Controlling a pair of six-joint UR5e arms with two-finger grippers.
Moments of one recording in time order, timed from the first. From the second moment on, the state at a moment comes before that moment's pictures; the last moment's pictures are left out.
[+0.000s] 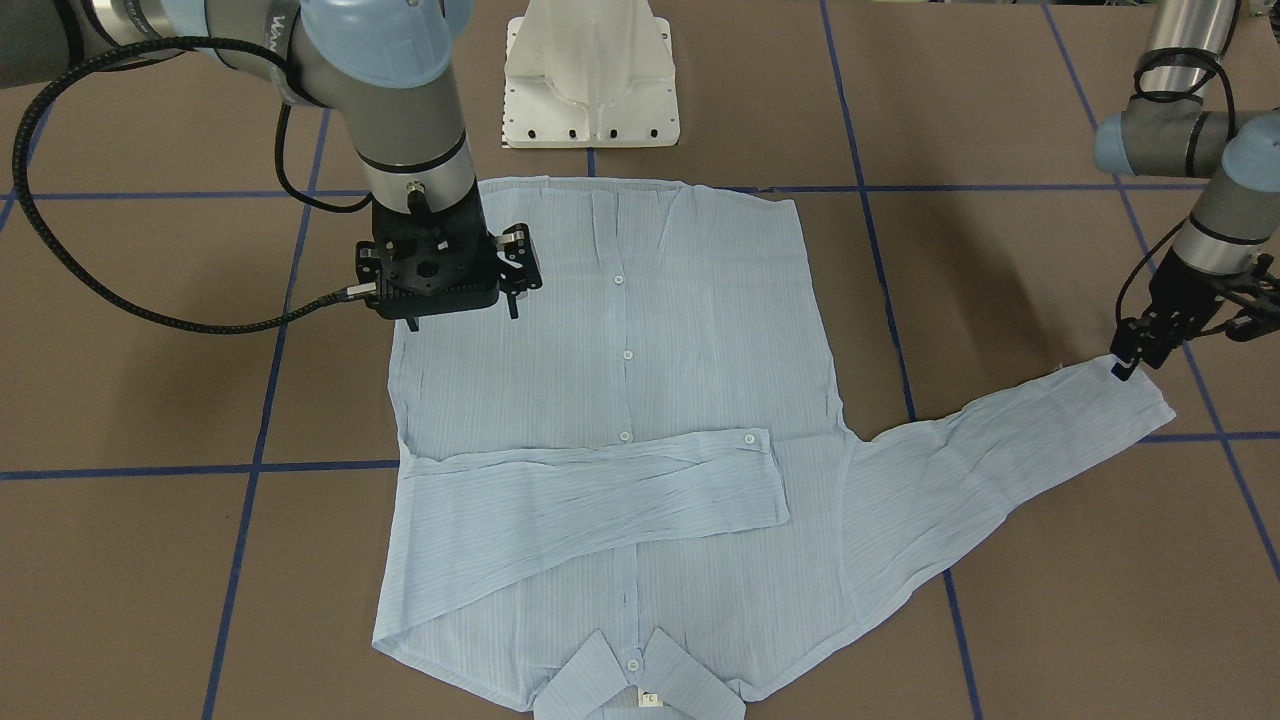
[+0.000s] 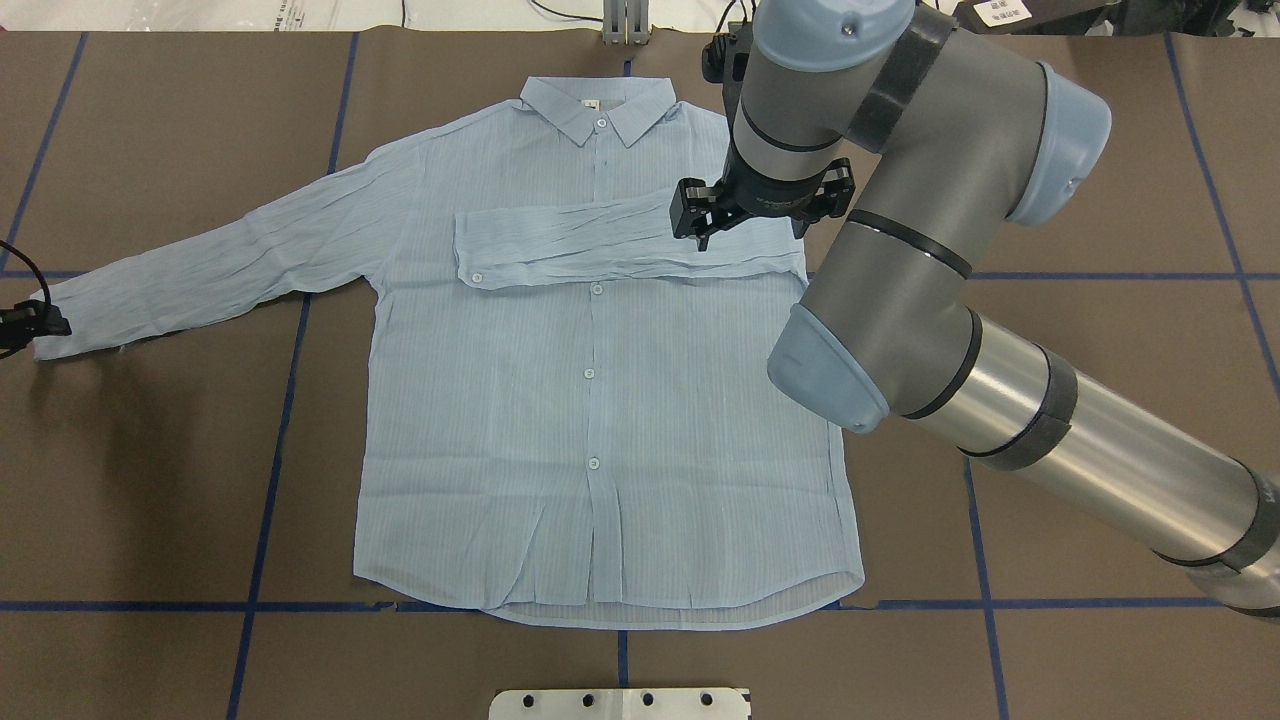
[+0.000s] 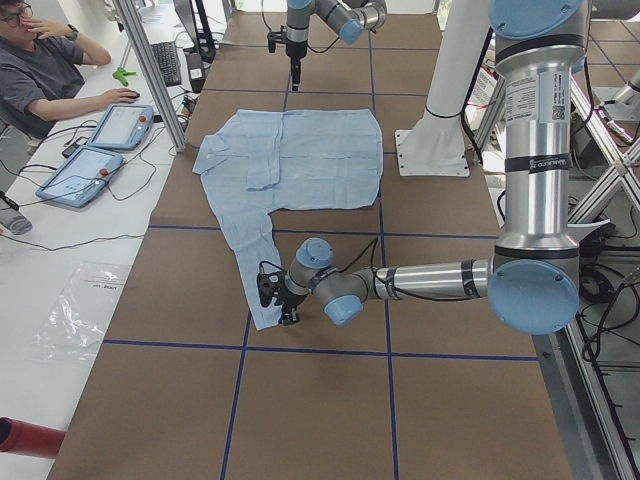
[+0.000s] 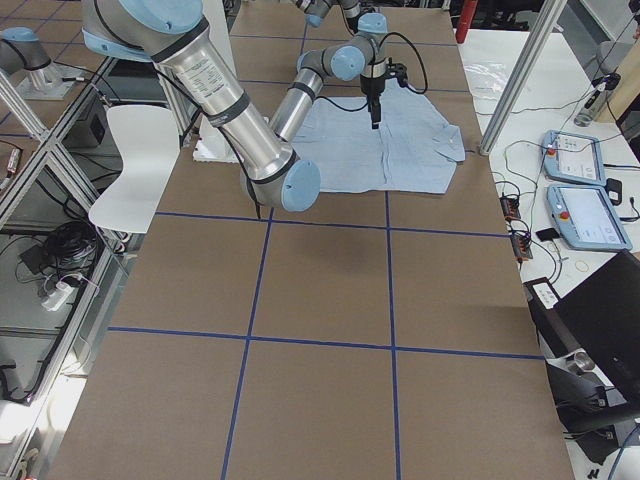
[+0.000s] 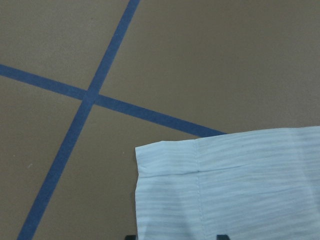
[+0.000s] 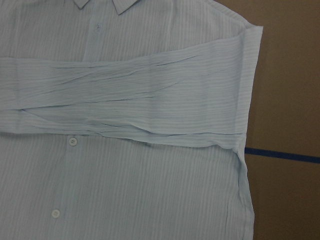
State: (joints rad) left arm -0.99 -1.49 -1.42 -2.55 -1.89 -1.18; right arm 0.74 -0.78 1.76 -1.85 1.95 0.89
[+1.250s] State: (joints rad) left arm -0.98 -1.49 -1.40 -2.55 -1.89 -1.18; right arm 0.73 -0.79 1.75 -1.81 1.95 0.90
